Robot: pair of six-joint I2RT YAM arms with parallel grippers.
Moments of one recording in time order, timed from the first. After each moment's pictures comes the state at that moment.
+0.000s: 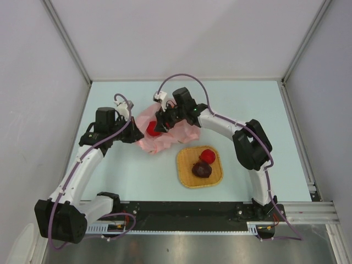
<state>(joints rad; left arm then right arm) -0.15 1.06 0.90 -0.56 0.43 -0.19 0.70 2.07 1.66 -0.15 -0.63 -0.09</state>
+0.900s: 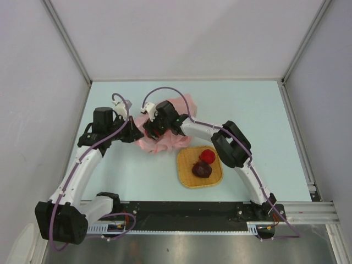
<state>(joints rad) -0.13 1.05 0.90 -0.54 0.49 -0.20 0.83 2.31 1.78 -0.10 -0.24 -0.15</state>
